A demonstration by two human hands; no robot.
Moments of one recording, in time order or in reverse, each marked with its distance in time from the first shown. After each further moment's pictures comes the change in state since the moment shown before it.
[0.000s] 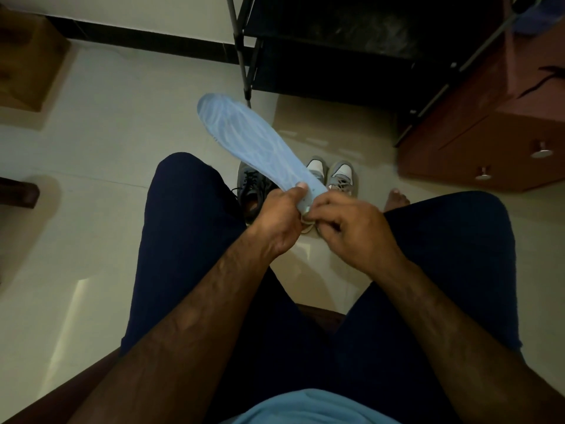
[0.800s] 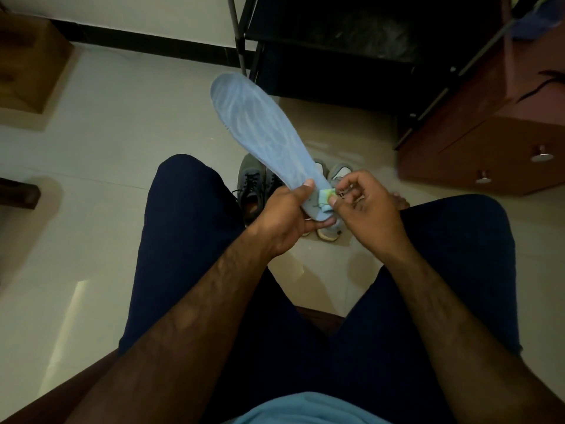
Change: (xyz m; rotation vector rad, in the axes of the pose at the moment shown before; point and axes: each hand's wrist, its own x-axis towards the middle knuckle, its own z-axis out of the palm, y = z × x) left_hand 0.004 0.001 0.001 0.085 -0.091 -0.009; right_hand 0.013 0.027 -0.002 0.388 0.186 0.487
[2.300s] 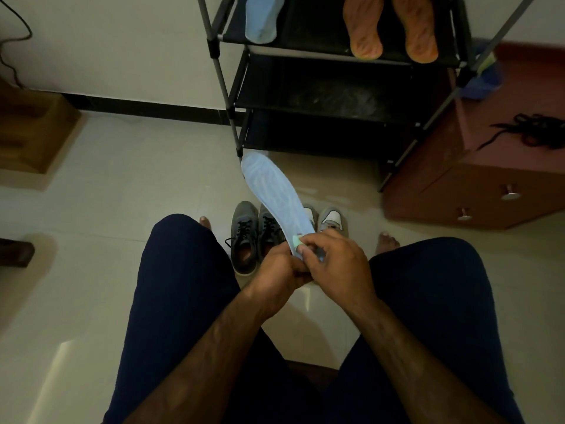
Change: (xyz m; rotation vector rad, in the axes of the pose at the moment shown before) left_hand -0.007 -0.006 0.005 0.086 -0.102 0.032; right_hand -0.001 -0.008 0.024 -0.339 0.076 -0.179
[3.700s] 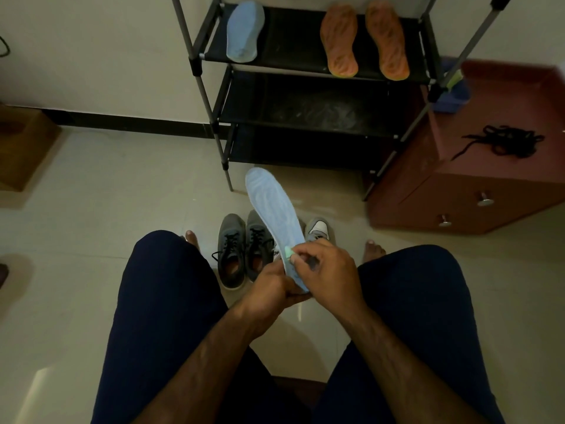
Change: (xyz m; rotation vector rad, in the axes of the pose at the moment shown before) left_hand 0.001 -0.008 0.001 0.161 -0.030 -0.040; right_hand 0.003 0.011 -0.004 0.079 0.013 0.061
